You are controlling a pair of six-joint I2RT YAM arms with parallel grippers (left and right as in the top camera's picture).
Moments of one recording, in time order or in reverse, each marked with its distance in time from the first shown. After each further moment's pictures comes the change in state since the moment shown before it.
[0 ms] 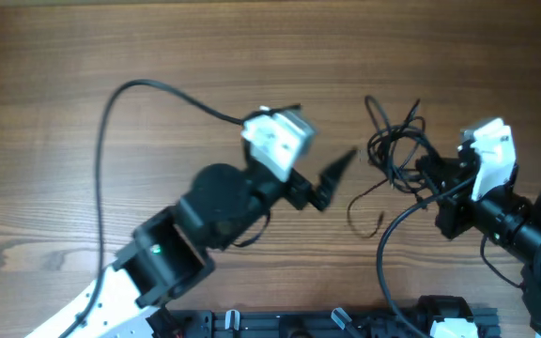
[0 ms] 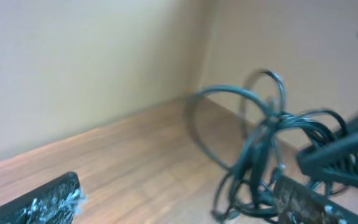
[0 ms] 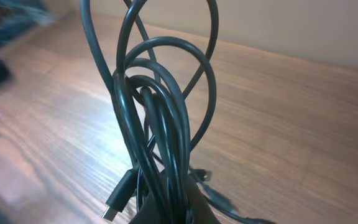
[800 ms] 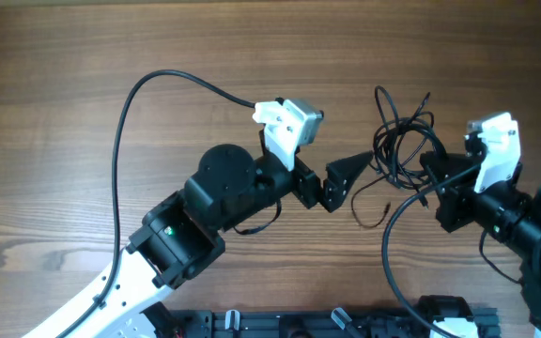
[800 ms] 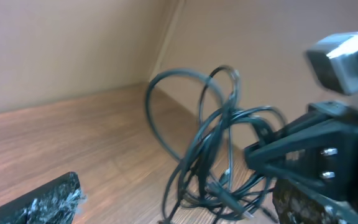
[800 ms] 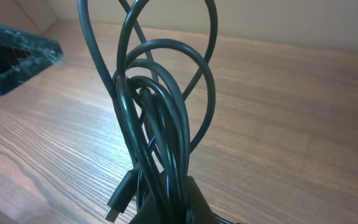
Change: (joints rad) left arm 0.058 0.075 0.000 0.077 0.270 -0.175; right arm 0.000 0.016 0.000 0.007 0.038 0.082
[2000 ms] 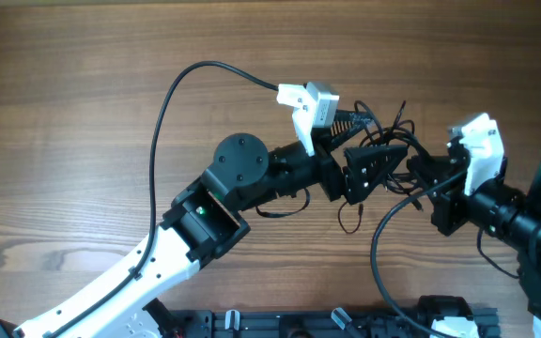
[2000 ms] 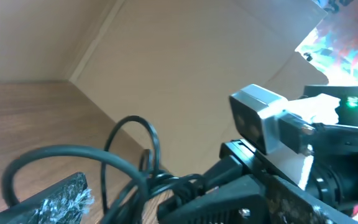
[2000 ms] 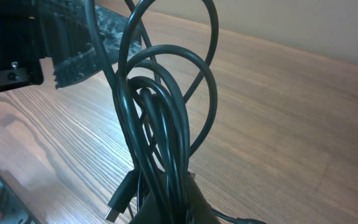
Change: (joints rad) left arm 0.000 0.135 0.000 0.315 0.229 -0.317; right arm 0.000 0.034 0.000 -0.031 -0.110 -0.156
